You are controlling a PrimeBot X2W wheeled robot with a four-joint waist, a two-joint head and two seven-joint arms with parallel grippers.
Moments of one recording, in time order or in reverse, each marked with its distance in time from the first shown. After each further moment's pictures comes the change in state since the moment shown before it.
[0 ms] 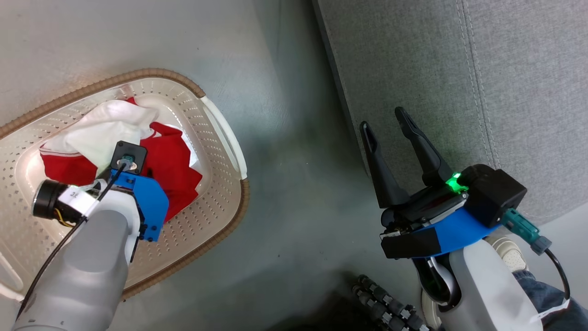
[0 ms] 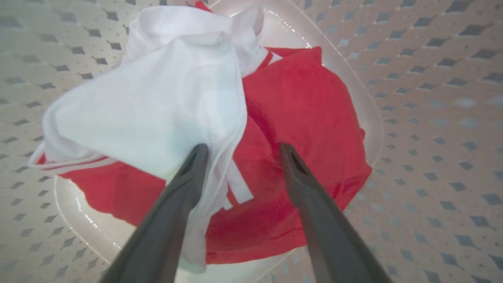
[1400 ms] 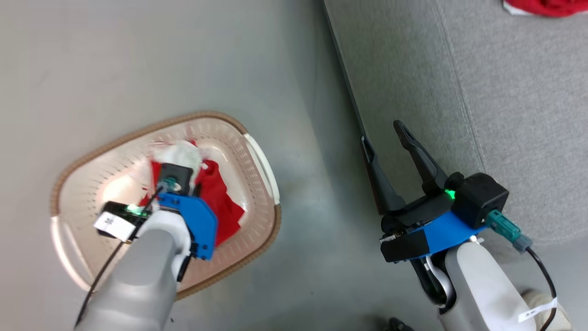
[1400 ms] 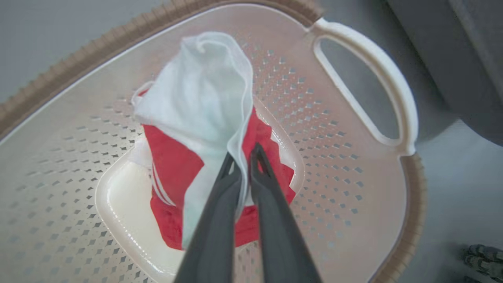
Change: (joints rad) left arm 0.042 -0.138 0.003 0.055 -0.121 -0.081 -0.112; right arm -0.003 0.001 -0.014 0.088 -0.070 0.000 -0.001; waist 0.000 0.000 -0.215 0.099
